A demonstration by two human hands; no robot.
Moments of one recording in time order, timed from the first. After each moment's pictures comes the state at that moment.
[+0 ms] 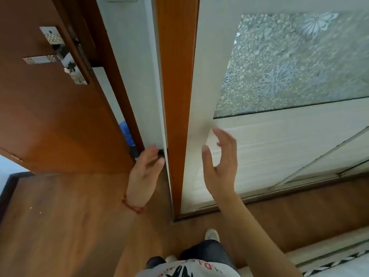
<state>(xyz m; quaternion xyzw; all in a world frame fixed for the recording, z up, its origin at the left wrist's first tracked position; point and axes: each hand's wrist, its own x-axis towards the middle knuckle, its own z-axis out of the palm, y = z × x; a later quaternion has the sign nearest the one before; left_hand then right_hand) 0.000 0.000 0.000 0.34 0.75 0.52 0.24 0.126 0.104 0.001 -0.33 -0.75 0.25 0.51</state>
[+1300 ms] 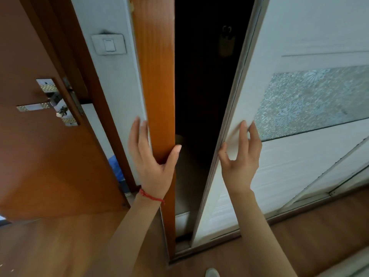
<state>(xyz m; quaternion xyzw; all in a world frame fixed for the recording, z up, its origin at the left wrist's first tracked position) 0.008 0.083 0.079 0.43 0.63 0.62 -0.20 0.141 0.191 0.048 -0.38 -0.72 0.00 0.58</state>
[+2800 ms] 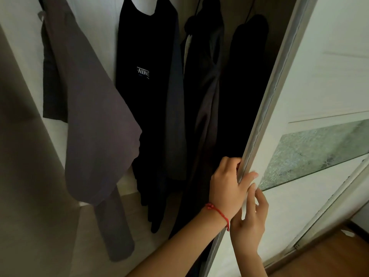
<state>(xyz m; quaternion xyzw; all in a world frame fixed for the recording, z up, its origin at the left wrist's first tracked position) 0.327 0.446 0.125 0.57 0.56 0.60 0.10 0.398 0.449 0.030 -0.48 -0.67 0.04 0.57</state>
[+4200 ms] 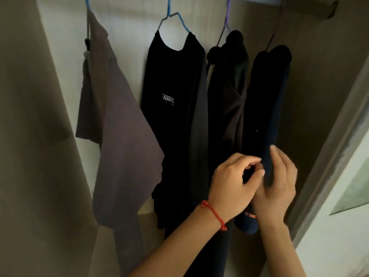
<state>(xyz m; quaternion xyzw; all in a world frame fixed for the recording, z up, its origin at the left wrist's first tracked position) 0.268 0.431 0.198 0.65 0.51 0.56 0.01 0.349 0.490 0.164 -0.32 -0.66 -0.02 0.68</state>
